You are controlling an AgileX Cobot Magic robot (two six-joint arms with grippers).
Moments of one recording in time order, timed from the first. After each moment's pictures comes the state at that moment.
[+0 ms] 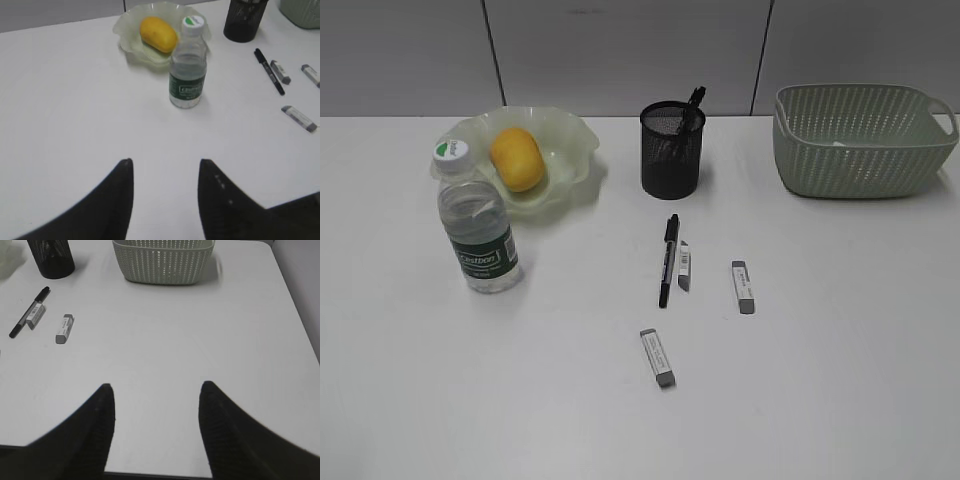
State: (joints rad) left arm -0.52 0.16 -0.57 0.21 1.03 -0.26; right arm 0.22 -0.01 -0.51 -0.10 1.04 0.11
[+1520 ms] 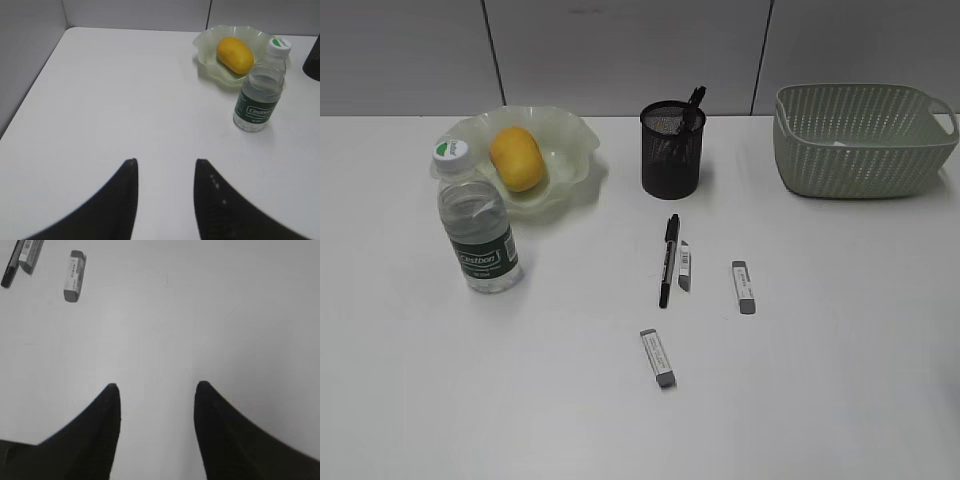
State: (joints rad) left arm -0.19 -0.01 -0.54 0.19 1.06 -0.24; right arm 0.22 0.92 -0.65 0.02 0.75 0.07
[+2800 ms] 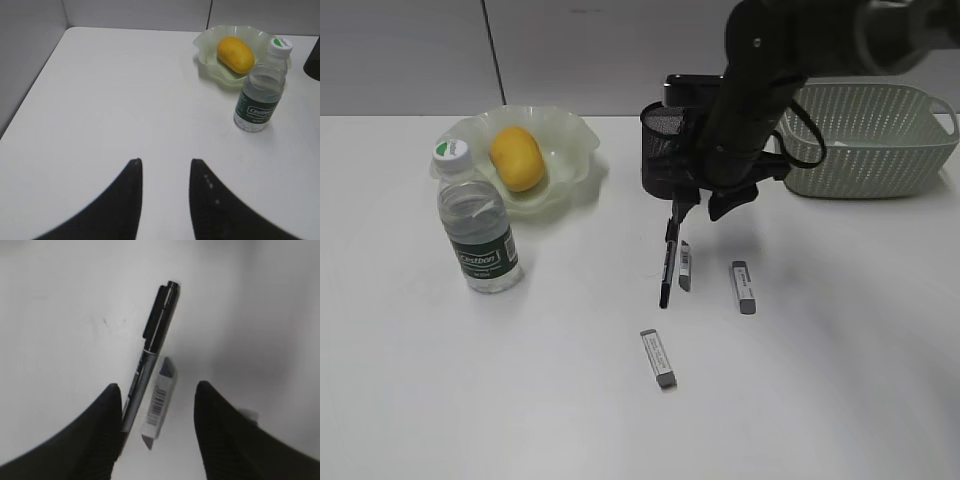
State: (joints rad) left arm -0.19 -0.01 -0.54 0.19 1.06 -0.24; right arm 0.54 2.13 -1.58 0.06 0.78 0.31
